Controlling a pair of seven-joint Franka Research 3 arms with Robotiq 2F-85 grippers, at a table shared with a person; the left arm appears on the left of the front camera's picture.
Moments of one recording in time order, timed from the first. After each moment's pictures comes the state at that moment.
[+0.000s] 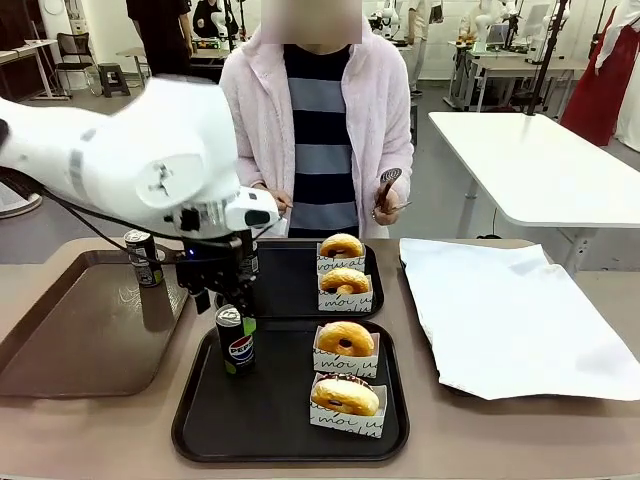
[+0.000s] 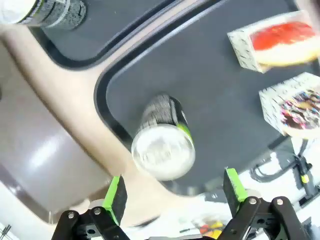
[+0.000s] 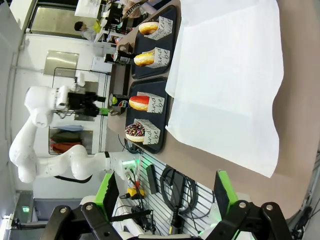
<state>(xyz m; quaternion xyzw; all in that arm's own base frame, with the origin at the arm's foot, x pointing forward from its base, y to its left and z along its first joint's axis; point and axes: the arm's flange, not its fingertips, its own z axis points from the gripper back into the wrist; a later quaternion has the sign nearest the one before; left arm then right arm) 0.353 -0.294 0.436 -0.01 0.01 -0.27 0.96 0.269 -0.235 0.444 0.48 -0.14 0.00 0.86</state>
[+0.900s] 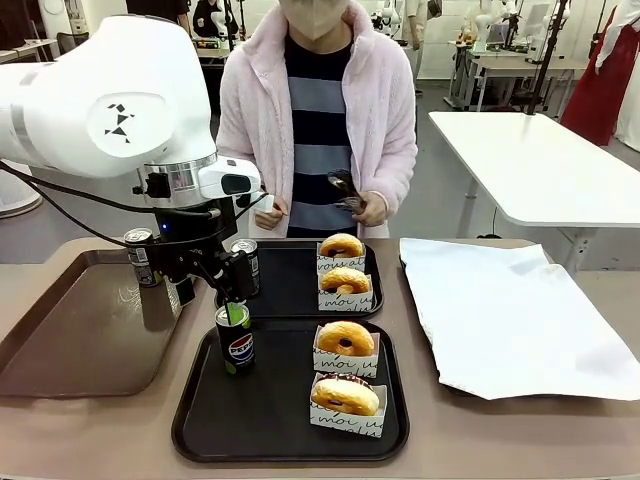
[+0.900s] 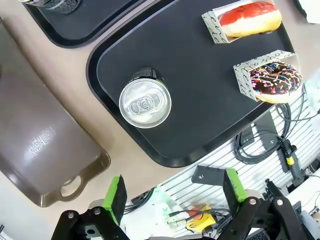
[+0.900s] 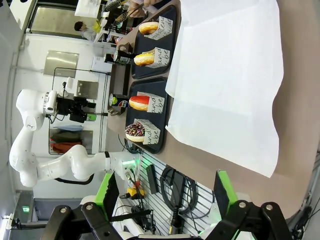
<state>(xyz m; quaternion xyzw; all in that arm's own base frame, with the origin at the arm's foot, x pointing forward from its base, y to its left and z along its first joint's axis) 0.334 -0.282 0.472 -0.04 0.03 -0.27 0.96 0.269 -0.235 0.444 0.48 -0.14 0.00 0.86</state>
